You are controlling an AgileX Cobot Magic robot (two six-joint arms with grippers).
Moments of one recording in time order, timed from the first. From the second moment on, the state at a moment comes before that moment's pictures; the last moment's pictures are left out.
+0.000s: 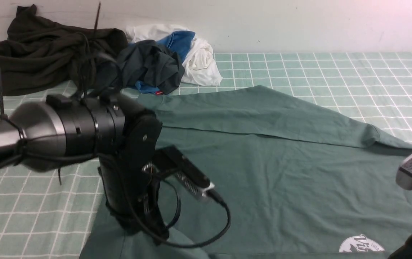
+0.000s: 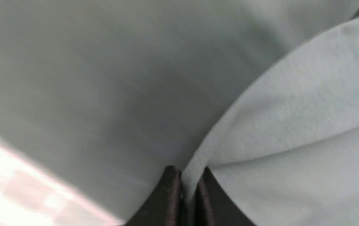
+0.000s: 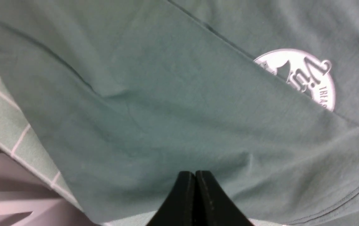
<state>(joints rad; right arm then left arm) 0.35 1.04 -0.78 0.18 1.20 -0.25 -0.59 1.70 -1.18 0.10 1.09 0.22</state>
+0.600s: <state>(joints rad) 0.35 1.04 -0.78 -0.13 1.12 0.07 -0.44 1.98 -1.75 0.06 1.22 0.31</state>
